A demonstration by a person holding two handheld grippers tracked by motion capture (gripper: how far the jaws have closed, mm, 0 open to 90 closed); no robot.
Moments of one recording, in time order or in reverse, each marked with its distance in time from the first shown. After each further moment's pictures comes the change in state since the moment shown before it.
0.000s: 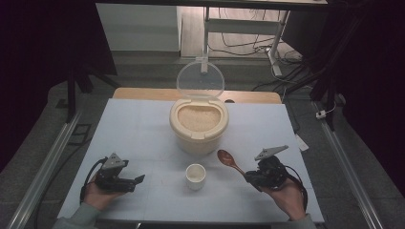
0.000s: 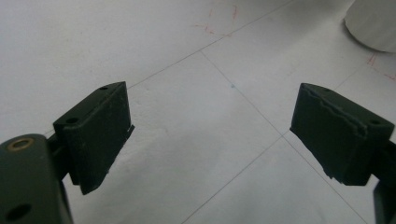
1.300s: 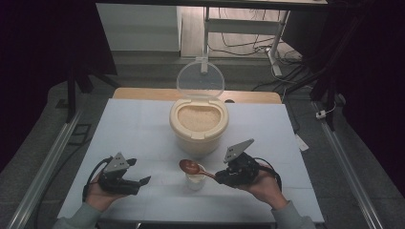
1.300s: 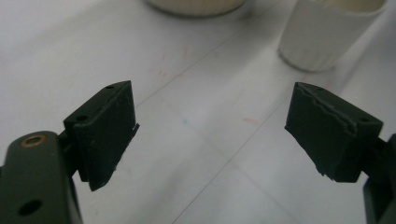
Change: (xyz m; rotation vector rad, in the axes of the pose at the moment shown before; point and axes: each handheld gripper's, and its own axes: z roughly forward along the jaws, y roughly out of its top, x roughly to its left) left arm -0.029 0.025 -0.018 -0.071 -0.077 0.144; right arm 0.049 0.060 0.025 0.002 0.234 -0.342
